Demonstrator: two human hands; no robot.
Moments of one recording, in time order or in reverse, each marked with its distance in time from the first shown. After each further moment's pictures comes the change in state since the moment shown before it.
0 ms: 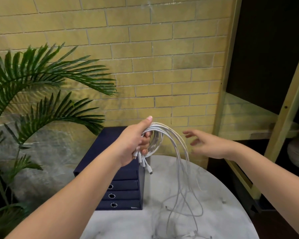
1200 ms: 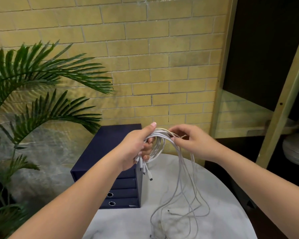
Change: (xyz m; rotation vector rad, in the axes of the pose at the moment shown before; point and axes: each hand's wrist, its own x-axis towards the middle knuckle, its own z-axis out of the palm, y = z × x) left_hand 0.000 -0.016 0.010 0.057 -0.054 -0.046; right_hand -0.003 -0.035 0.028 0.158 0.328 -0.355
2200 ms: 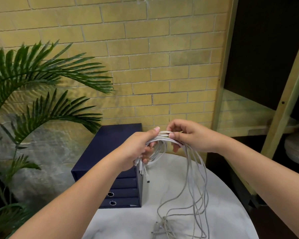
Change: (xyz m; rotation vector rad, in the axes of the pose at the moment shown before) left_hand 0.005 -0.007 -0.003 0.121 -0.072 0.013; right_hand 0.012 -0.010 -0.014 0.178 -0.273 0.055
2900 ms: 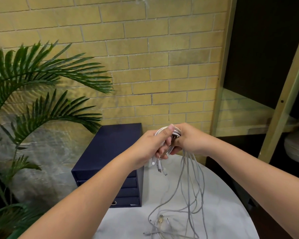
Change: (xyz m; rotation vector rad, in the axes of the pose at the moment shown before) left_hand 0.005 0.006 0.027 0.017 -0.084 0.192; right_hand 0.010 0.008 0.016 0.065 0.050 0.149
